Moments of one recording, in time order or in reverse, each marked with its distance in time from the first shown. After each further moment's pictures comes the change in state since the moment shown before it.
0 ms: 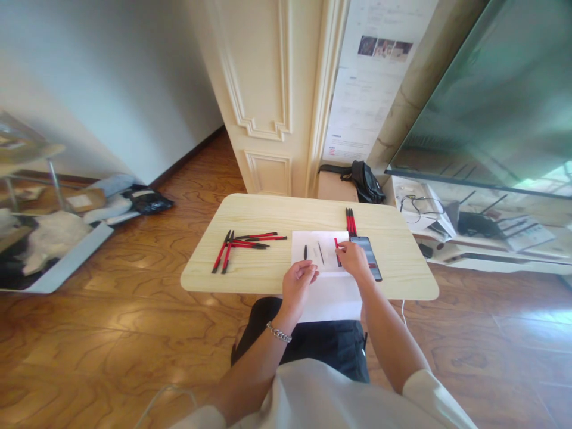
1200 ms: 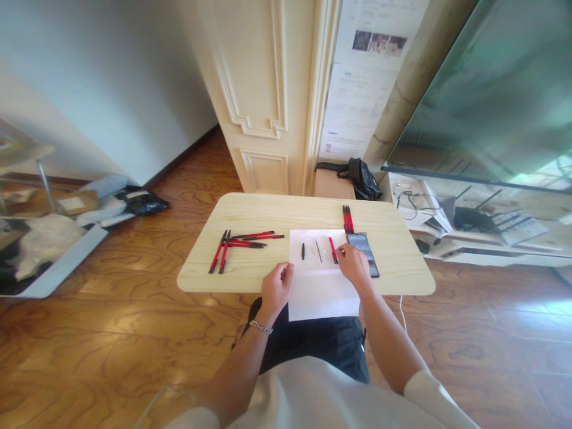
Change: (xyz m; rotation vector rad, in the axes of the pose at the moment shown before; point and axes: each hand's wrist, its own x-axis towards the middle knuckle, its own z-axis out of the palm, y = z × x) left_hand 0.006 0.009 -0.052 0.800 0.129 0.431; right_hand -0.029 0.001 -0.003 -0.110 0.070 -0.041
